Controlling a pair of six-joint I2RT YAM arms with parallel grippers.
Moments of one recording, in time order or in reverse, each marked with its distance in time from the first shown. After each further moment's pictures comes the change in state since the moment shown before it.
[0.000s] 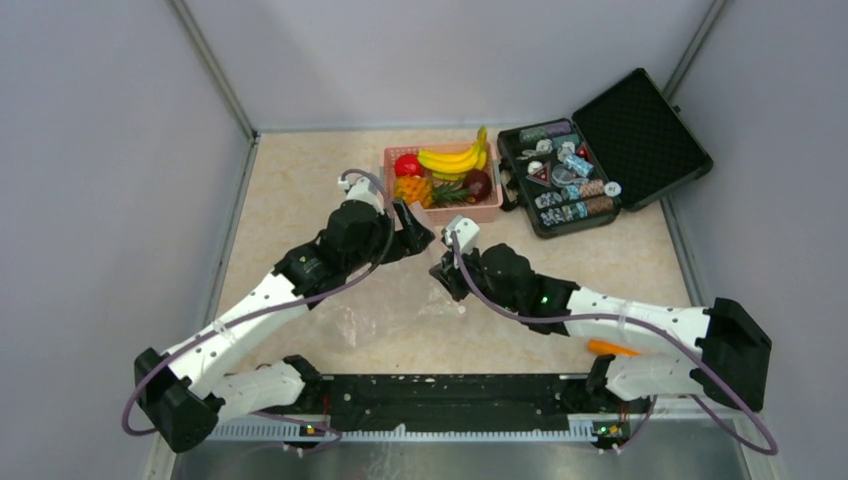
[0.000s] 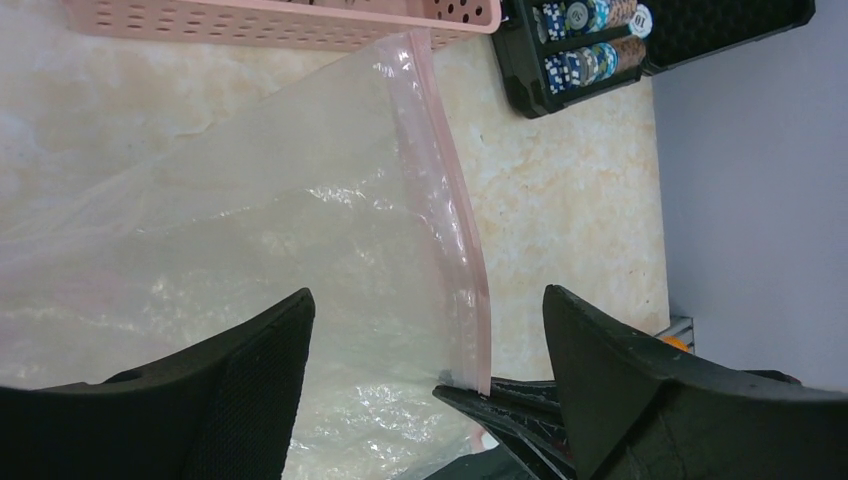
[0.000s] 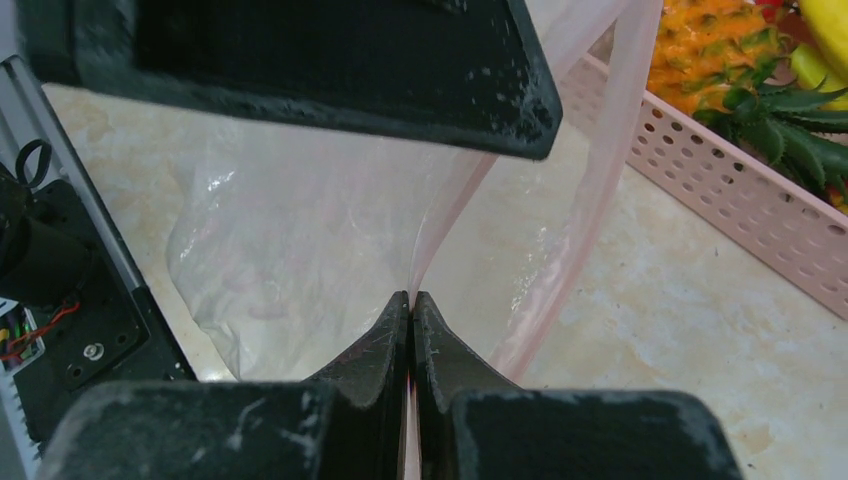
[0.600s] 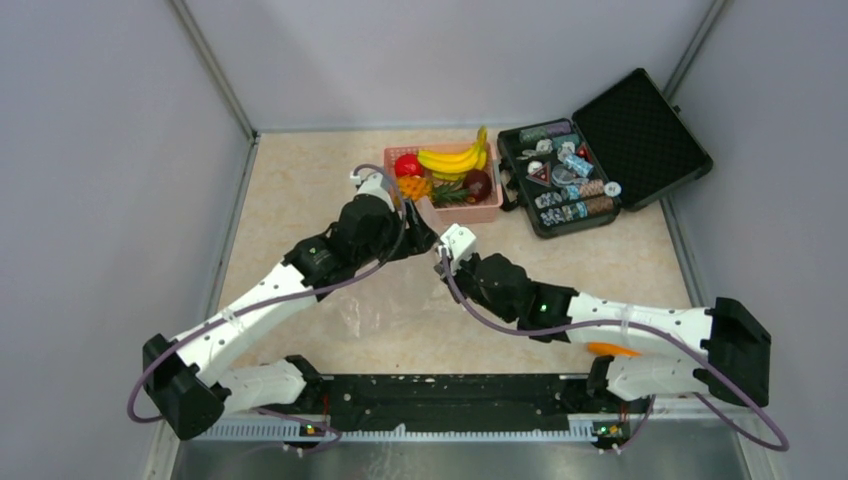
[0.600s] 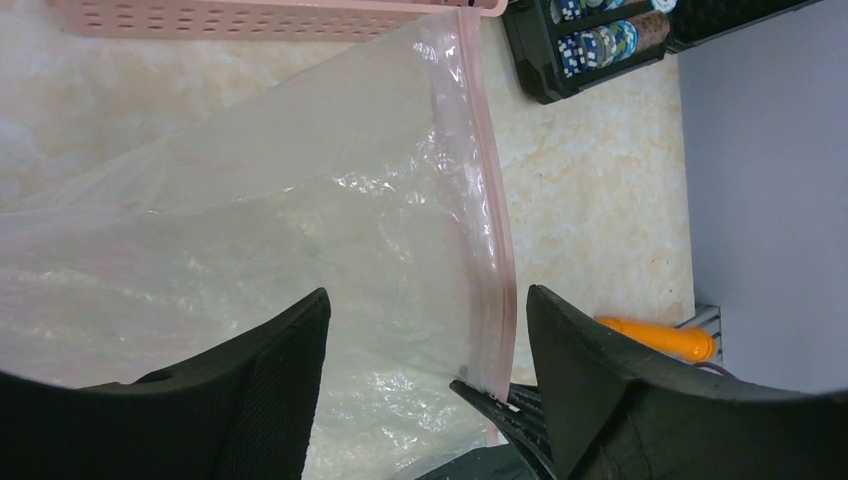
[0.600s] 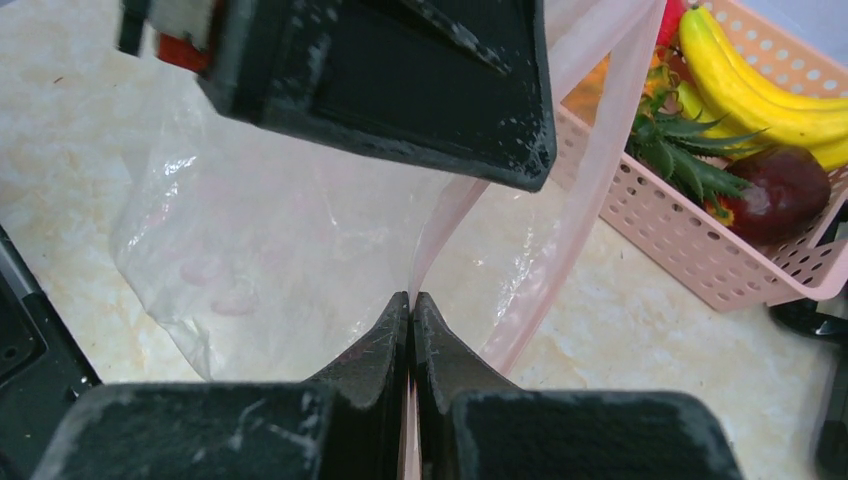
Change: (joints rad) left arm -0.033 0.086 0.072 -0.042 -0.009 0.031; right arm 0.078 -0.016 0.006 -0.021 0.202 -0.130
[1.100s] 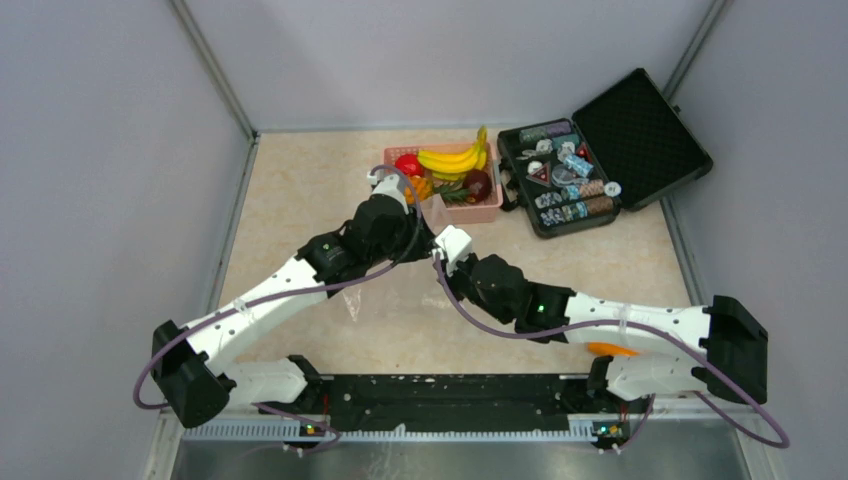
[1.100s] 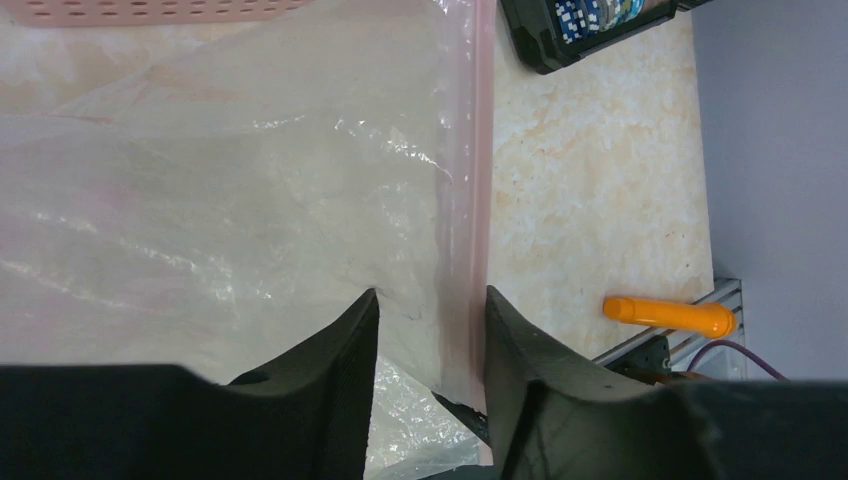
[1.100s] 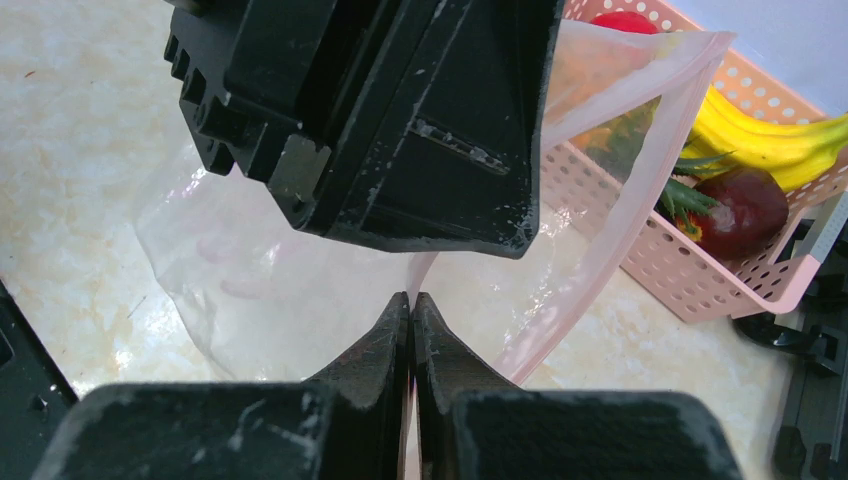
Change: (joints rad) left arm -0.047 0.069 0.039 -0.007 -0.001 0.023; right arm 0.027 0.014 0.025 0.000 0.051 -0.069
